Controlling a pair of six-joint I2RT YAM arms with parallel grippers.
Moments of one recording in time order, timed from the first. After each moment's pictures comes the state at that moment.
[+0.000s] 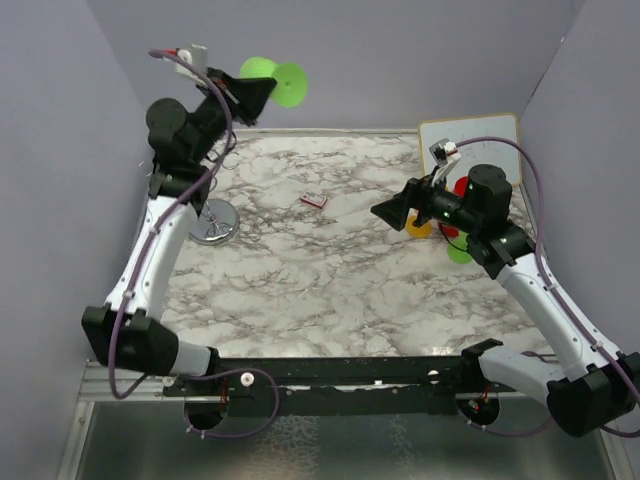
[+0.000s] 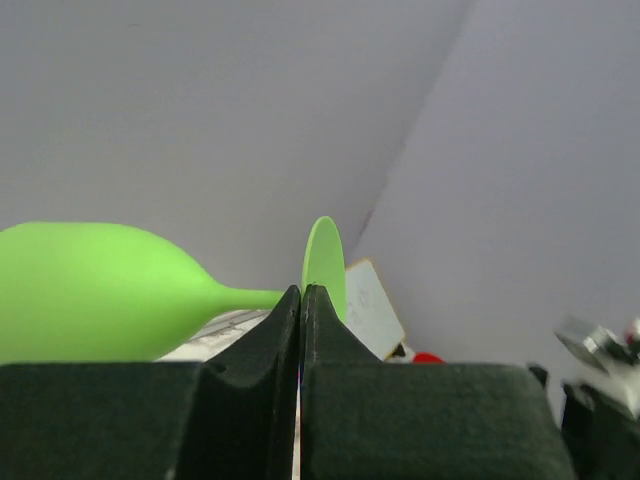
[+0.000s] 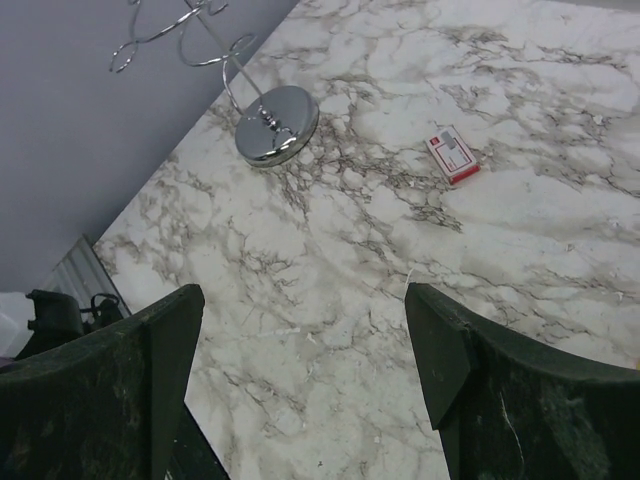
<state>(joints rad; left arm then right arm) -0.08 1.48 1.54 0.30 0.48 -0.67 0.36 1.07 1.00 -0.16 -0.53 0.32</state>
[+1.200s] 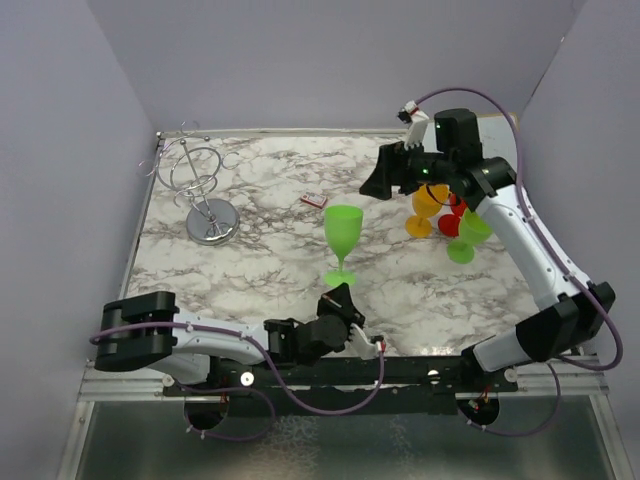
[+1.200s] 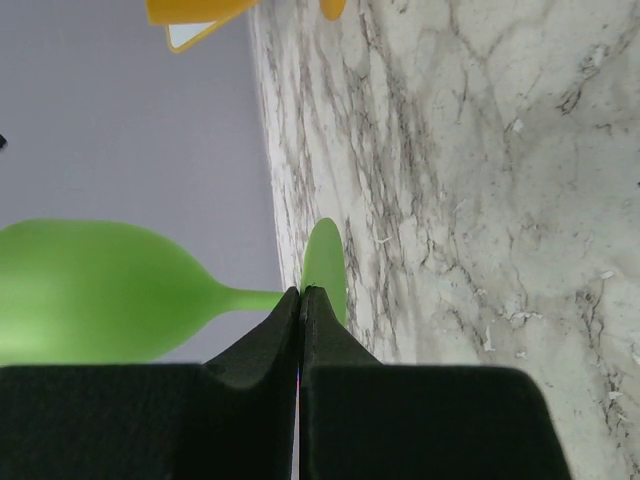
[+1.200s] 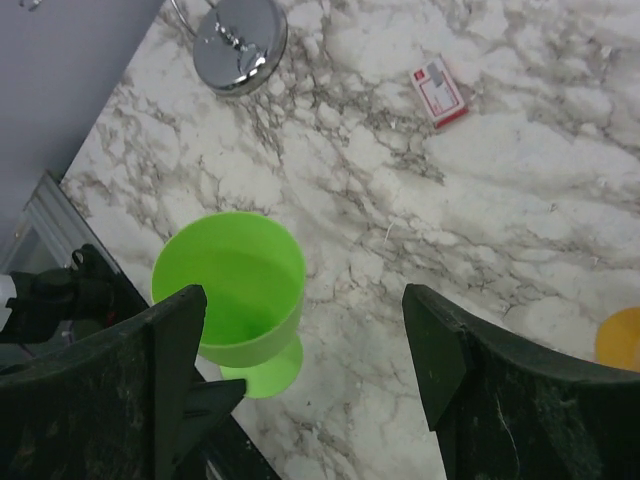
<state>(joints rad) -1.46 1.31 0.53 0.35 -0.69 1.10 0.38 1.43 1.54 -0.63 -0.52 0.16</state>
